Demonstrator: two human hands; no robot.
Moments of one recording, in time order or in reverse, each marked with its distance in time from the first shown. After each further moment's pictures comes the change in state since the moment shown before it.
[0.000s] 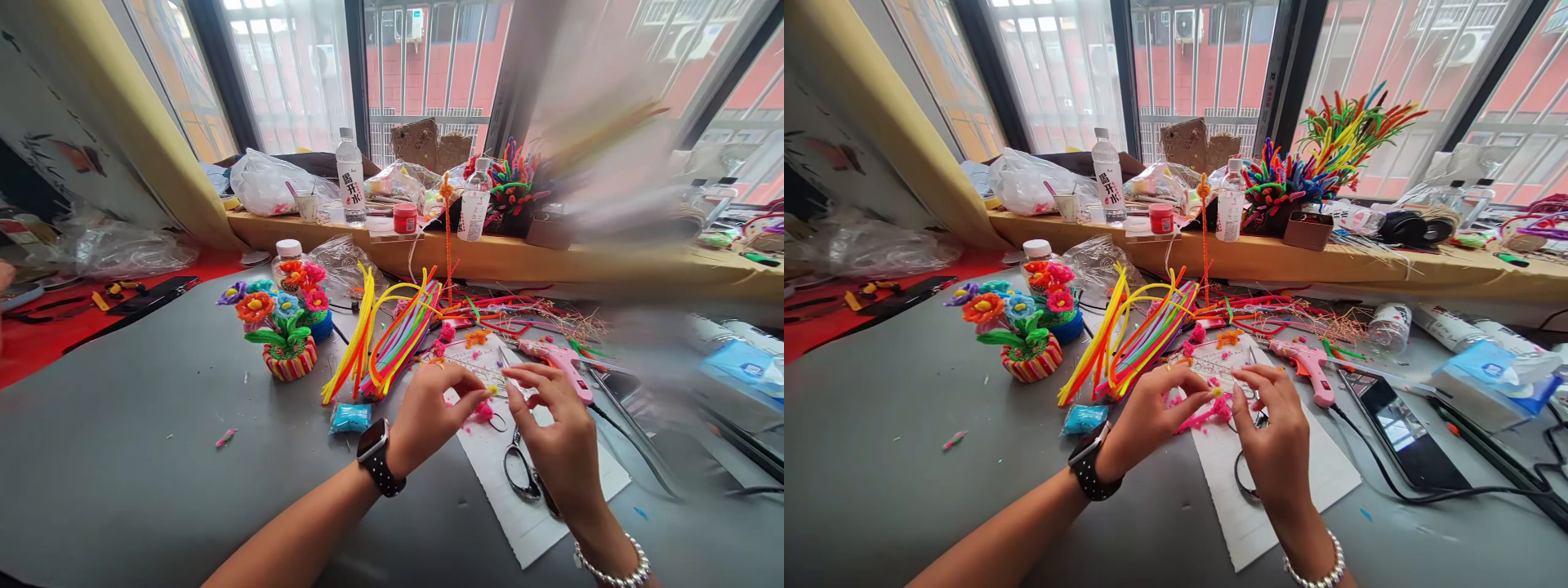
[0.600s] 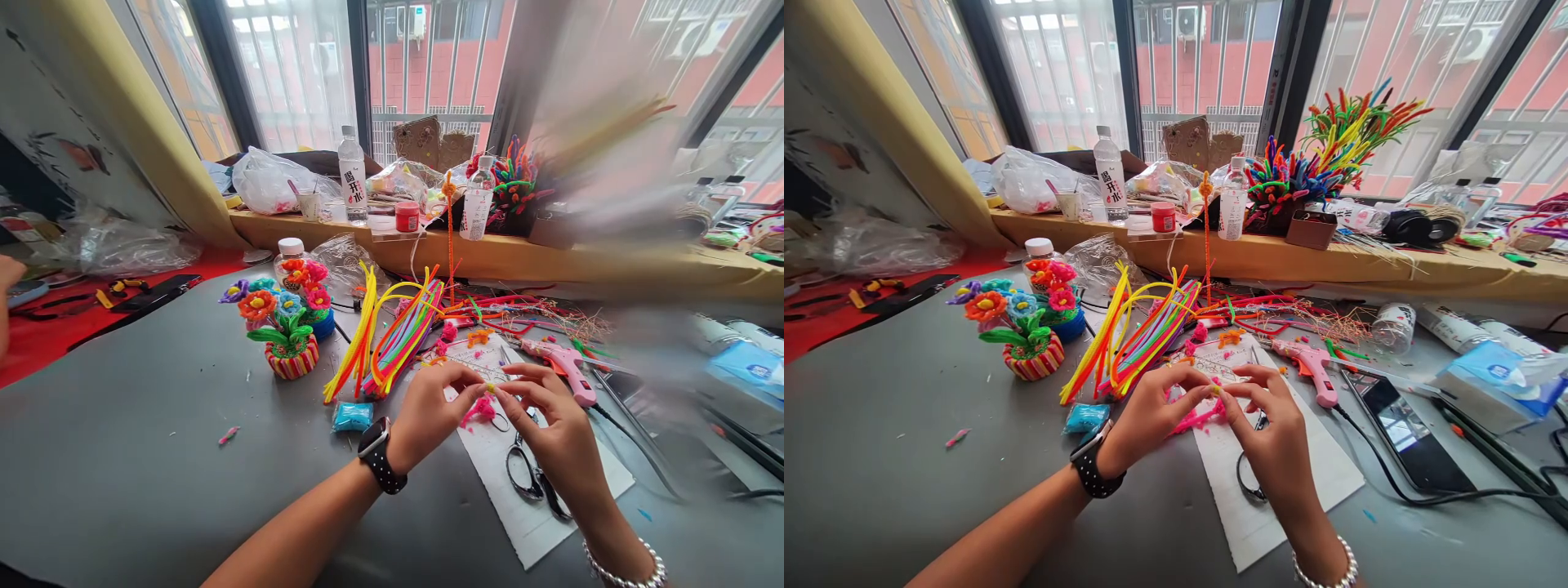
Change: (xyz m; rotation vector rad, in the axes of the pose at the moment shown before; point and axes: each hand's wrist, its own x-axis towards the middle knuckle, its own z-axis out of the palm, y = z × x) left_hand 0.001 -0.003 0.000 -0.098 -0.035 -0.106; right_hand 0.002 0.000 -0.003 0.104 -0.166 0.061
